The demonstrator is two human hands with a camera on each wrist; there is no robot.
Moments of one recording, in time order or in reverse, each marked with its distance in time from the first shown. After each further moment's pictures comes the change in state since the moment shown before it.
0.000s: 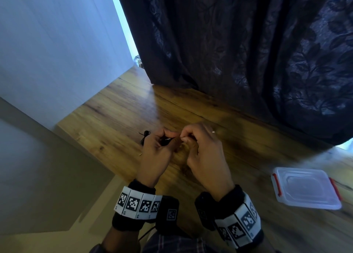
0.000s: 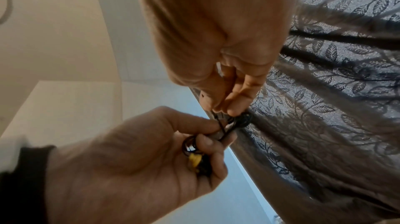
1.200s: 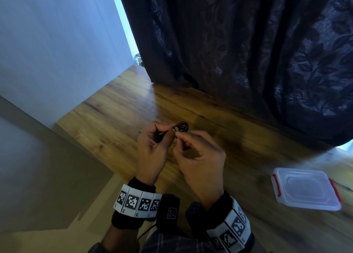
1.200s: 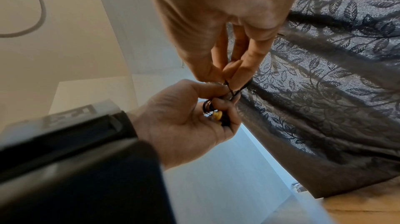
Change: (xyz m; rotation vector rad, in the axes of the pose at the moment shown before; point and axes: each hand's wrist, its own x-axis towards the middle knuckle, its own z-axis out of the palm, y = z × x) left_hand 0.004 0.005 -0.001 -0.085 0.153 0.127; right_hand -0.012 -0.001 0.025 0.063 0.322 -0.072
